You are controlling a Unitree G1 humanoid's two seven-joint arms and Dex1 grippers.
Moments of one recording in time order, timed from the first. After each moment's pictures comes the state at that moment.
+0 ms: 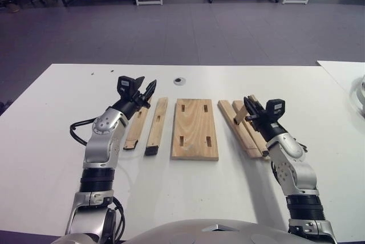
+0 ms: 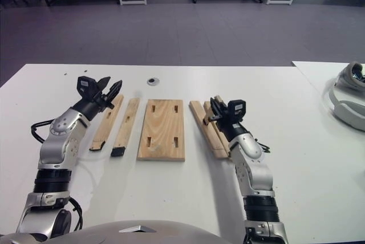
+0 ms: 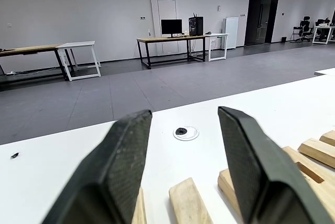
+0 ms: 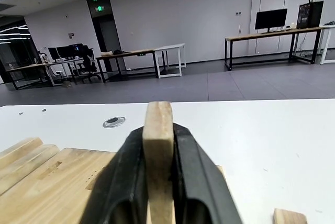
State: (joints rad) left arm -0.27 0.28 0.10 0.00 -0.26 0.23 -0.41; right arm -0.03 -0.22 -0.07 -0.03 0.38 0.11 0.32
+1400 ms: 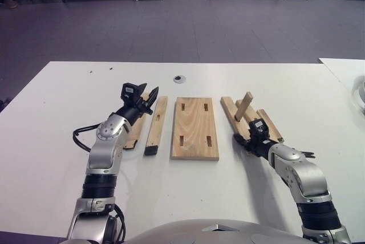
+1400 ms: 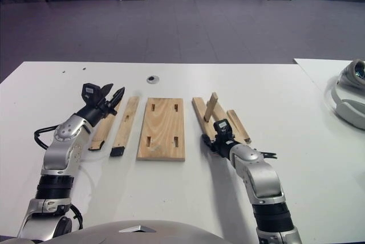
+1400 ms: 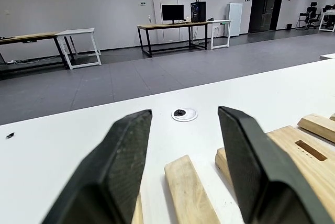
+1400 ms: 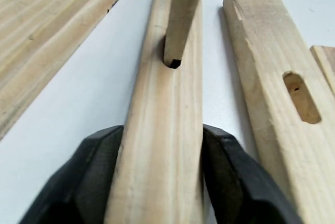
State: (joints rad) left arm -0.22 0.25 0.07 -0.02 -0.23 0.23 -0.38; right arm 0.00 -0.35 0.04 -0.28 0.20 0.85 0.30
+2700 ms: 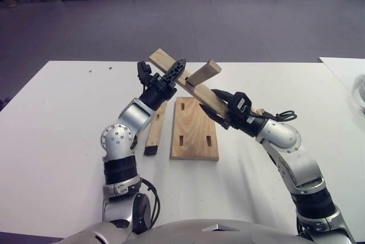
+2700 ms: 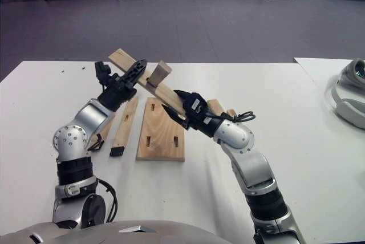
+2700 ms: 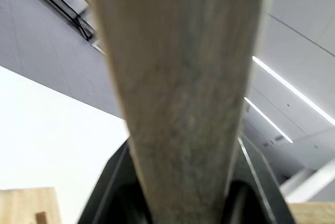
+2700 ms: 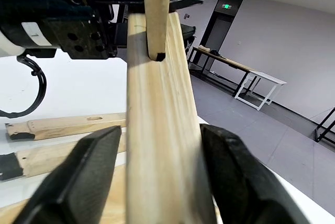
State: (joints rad) left arm -0.40 -0.03 0.31 -0.17 -1.14 0.79 -0.15; right arm -0.15 -0.38 0.19 -0.44 0.17 0.34 0.56
